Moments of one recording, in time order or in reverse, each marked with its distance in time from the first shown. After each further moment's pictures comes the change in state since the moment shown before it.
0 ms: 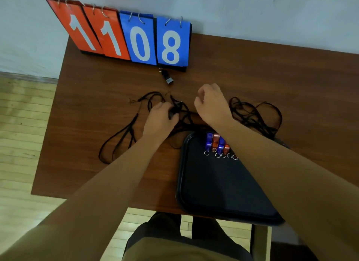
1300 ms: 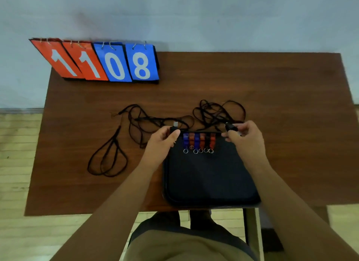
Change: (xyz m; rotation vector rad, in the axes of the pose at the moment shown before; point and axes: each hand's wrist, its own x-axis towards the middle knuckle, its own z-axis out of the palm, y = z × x) left_hand -0.081 0.079 -0.008 -0.667 -0.267 -0.209; right_hand -0.158 0.097 -0.071 0.730 0.300 0.475
